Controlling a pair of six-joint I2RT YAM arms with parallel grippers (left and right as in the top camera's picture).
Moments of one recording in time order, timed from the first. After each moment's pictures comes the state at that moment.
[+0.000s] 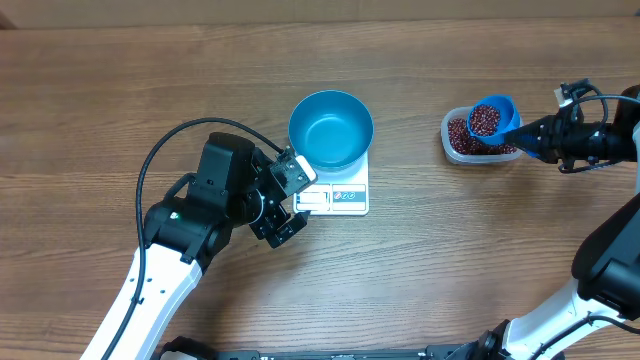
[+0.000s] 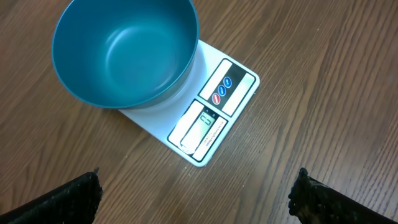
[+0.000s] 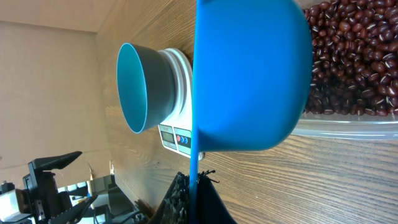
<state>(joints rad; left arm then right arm) -0.38 1.19 1.00 -0.73 0.30 0.54 -0.51 1.95 1.64 -1.41 -0.95 -0.37</state>
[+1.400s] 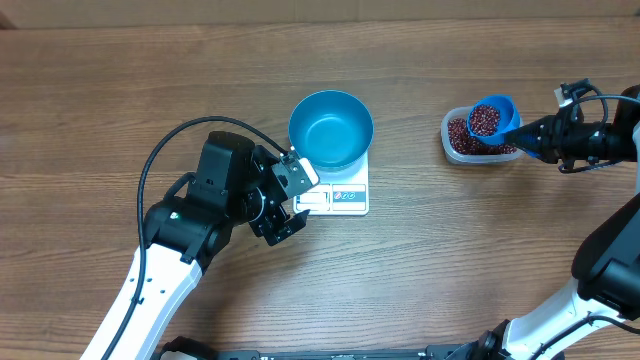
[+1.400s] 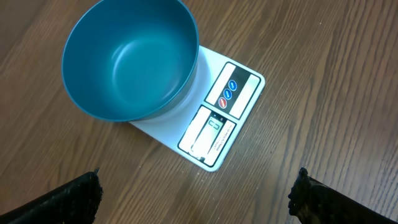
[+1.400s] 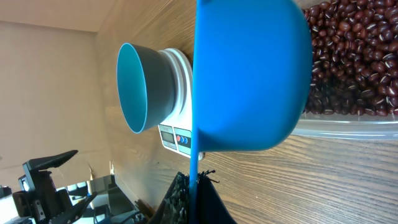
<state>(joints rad) -0.38 1.19 1.00 -0.71 0.30 0.63 -0.51 1.95 1.64 -1.41 -0.95 -0.37</state>
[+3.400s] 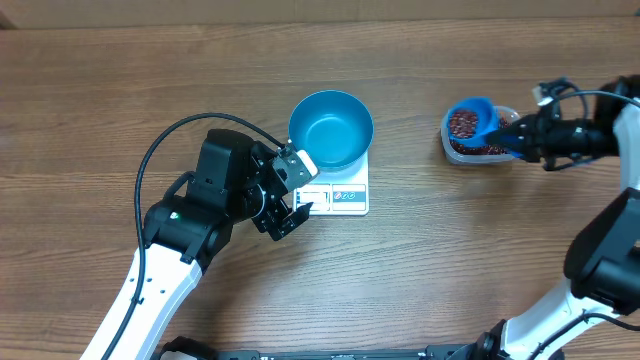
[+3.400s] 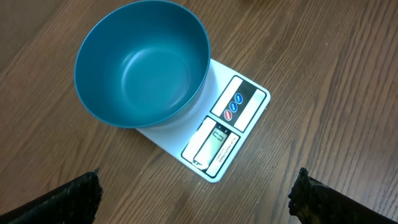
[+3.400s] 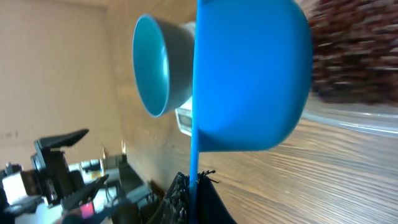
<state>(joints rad) -0.38 1.19 1.00 -0.67 0.30 0.55 -0.40 1.95 1.64 -1.48 -0.98 -0.38</state>
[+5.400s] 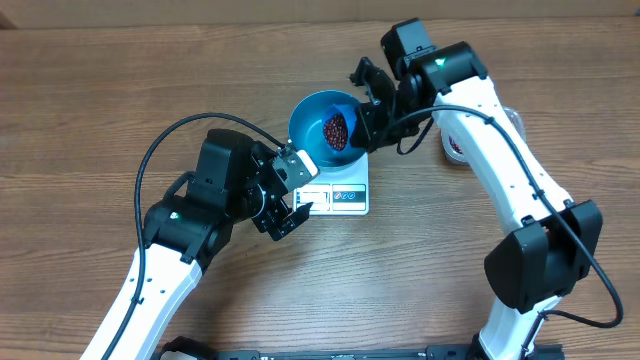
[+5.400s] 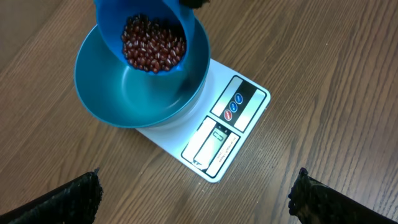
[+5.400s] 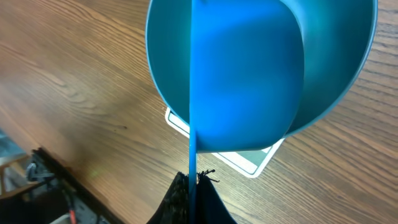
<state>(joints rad) -0.38 1.19 1.00 -0.67 0.30 0.55 0.38 1.95 1.88 -1.27 -0.44 0.04</state>
